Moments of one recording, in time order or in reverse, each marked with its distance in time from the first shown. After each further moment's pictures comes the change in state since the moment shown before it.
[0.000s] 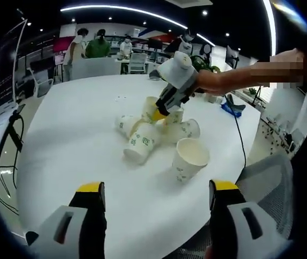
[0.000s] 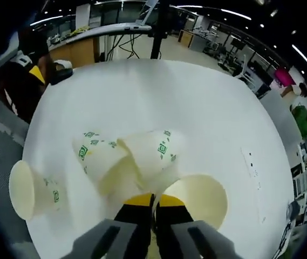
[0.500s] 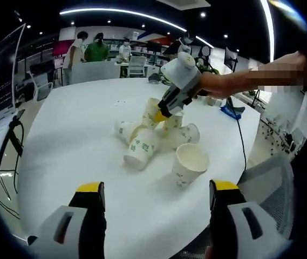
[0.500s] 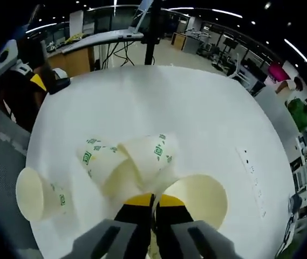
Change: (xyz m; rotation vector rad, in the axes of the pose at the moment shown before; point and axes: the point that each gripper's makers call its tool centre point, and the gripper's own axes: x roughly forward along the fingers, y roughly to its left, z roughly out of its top) left arm 0.000 0.000 0.010 0.011 -0.029 -0.001; right arm -0.007 0.002 0.006 0.040 -0.036 -0.014
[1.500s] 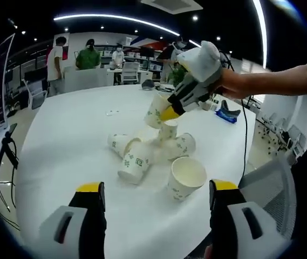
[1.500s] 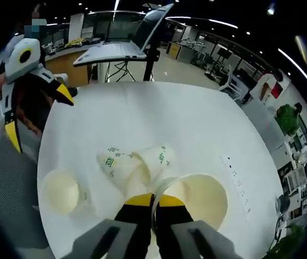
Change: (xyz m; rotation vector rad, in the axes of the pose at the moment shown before) left arm 0.020 -0.004 0.018 0.043 -0.035 -0.044; right arm -0.072 0.025 0.012 -0.032 -0.060 -0.071
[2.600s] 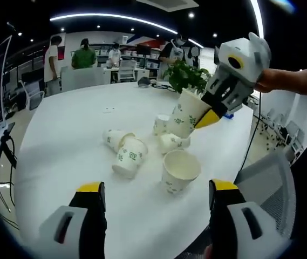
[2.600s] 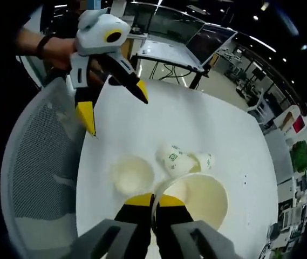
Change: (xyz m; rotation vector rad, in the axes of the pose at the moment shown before) left arm -0.005 -0.014 -0.011 0.018 0.019 -0.013; right arm -0.059 0.107 -0.001 -0.266 0.025 0.145
